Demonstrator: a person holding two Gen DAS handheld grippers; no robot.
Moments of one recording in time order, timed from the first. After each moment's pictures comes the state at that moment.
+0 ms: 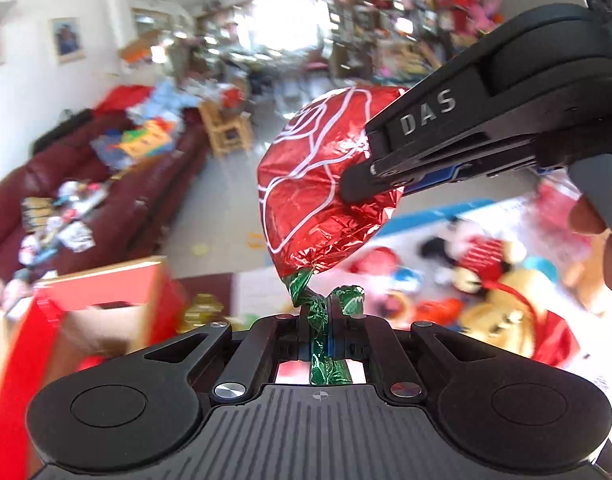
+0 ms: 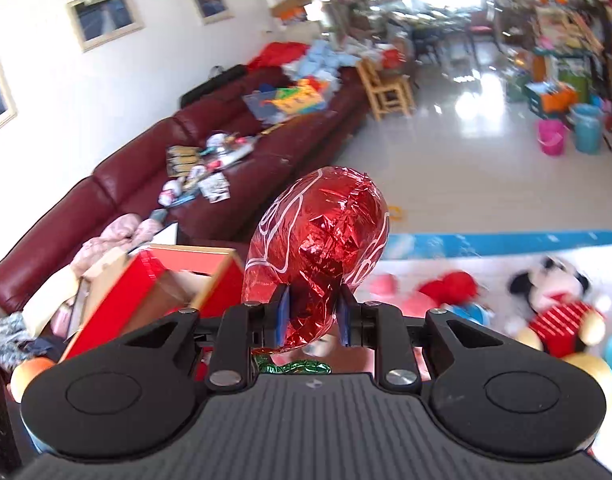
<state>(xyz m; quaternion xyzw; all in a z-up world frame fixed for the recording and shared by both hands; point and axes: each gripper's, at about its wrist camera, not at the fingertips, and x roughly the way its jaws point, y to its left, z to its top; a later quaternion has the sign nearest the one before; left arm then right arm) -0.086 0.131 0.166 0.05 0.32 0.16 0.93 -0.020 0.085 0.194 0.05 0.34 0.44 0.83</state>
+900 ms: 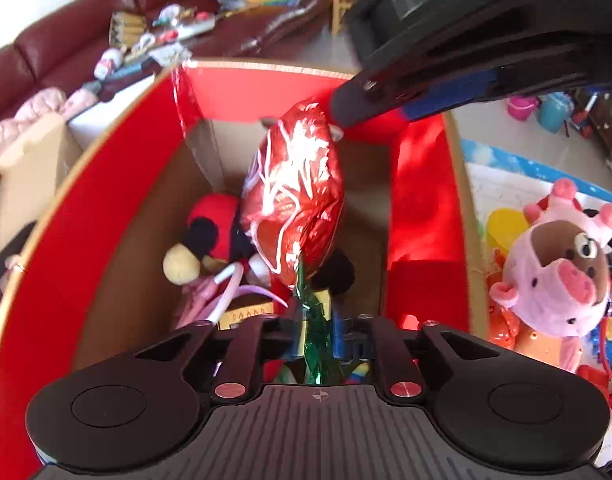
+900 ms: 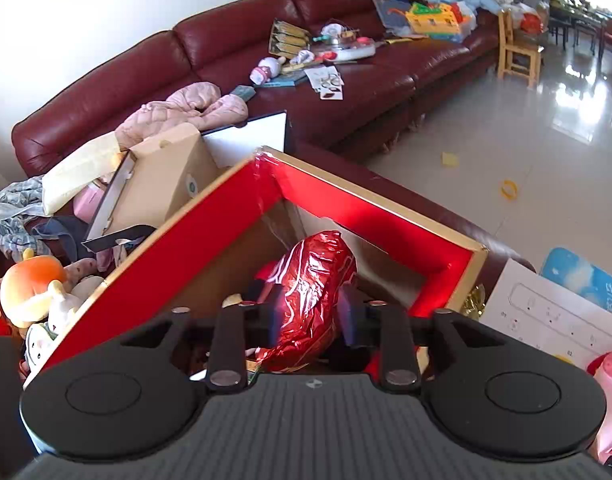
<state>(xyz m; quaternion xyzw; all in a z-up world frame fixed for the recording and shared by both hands) -0.141 0.363 0.095 -0.14 0.45 0.27 0.84 -0.086 0.369 0.163 -0.12 0.39 0.53 0.74</state>
